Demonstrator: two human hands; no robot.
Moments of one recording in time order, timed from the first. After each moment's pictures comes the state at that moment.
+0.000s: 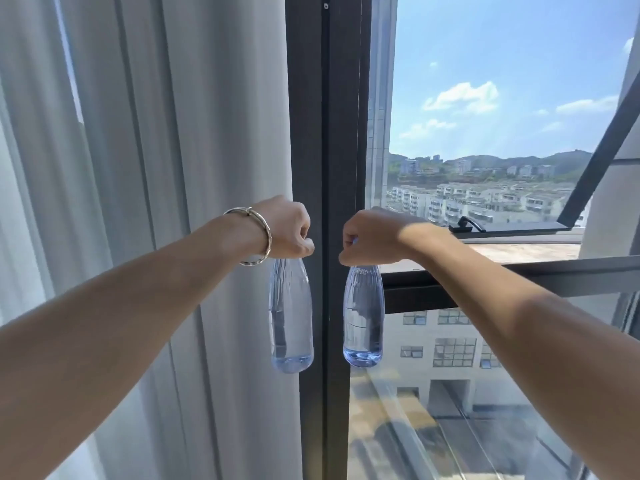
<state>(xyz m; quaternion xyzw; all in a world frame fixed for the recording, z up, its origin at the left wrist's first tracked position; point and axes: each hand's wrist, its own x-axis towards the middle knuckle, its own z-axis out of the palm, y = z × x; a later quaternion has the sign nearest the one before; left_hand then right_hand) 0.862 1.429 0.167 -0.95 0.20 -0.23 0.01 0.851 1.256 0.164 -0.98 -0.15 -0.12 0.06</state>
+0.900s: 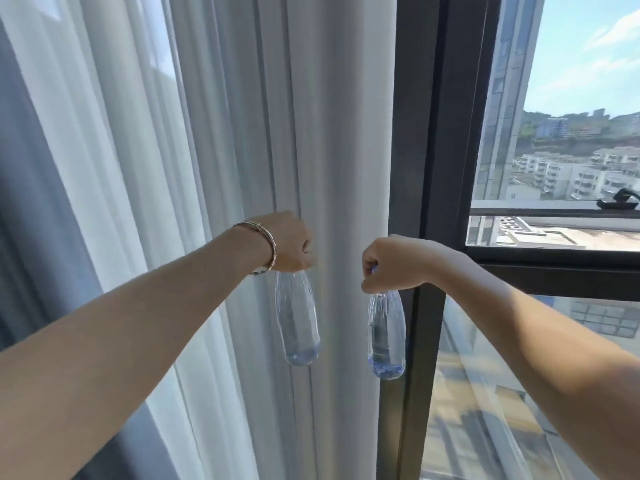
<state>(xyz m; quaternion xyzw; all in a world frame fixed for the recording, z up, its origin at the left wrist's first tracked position) 0.795 1.521 0.119 -0.99 0.05 -0.12 0.10 0.840 1.331 0.094 -0.95 -0.30 -0.01 0.07</state>
